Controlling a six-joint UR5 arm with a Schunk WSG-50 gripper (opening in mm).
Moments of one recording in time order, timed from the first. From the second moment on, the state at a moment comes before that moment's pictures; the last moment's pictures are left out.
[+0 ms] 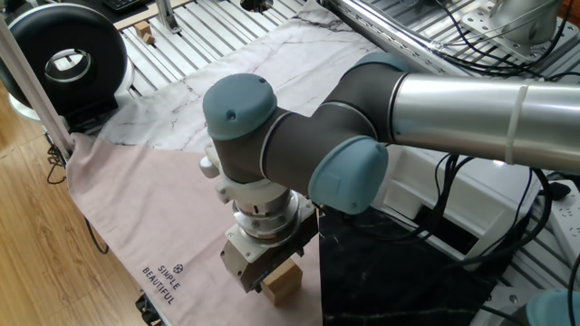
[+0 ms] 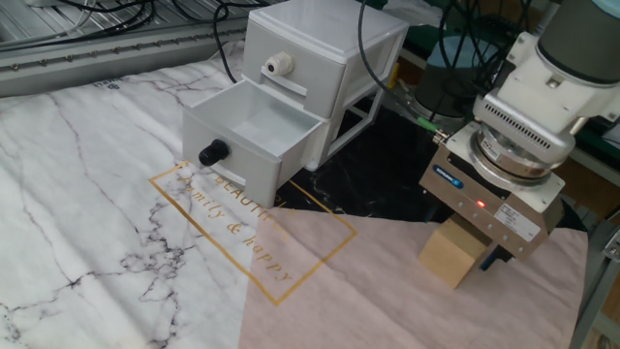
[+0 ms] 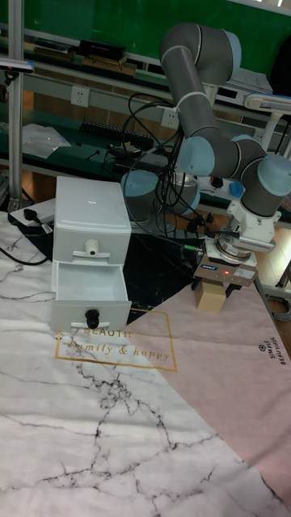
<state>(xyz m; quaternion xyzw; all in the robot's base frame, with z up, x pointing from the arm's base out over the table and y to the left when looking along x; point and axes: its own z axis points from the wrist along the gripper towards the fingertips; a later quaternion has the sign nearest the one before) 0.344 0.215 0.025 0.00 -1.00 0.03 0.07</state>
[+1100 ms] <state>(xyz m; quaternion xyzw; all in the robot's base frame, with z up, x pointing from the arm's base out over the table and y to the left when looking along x) 0.351 0.209 0.028 -0.04 -1.00 0.04 0.07</state>
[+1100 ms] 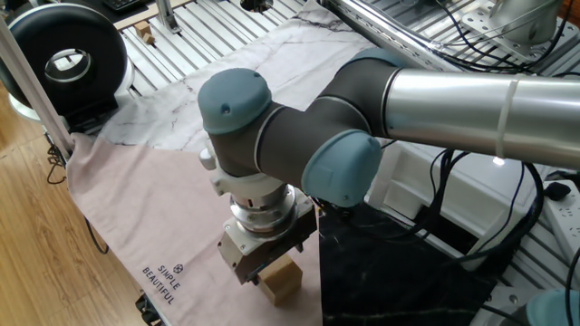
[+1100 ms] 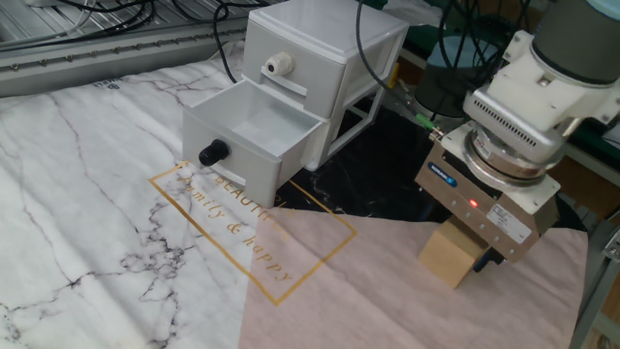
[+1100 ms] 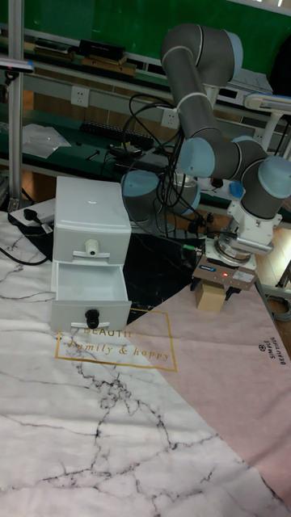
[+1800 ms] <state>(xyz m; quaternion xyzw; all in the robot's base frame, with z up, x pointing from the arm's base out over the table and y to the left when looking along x) 0.304 0.216 0.041 -0.07 -0.98 0.02 0.17</state>
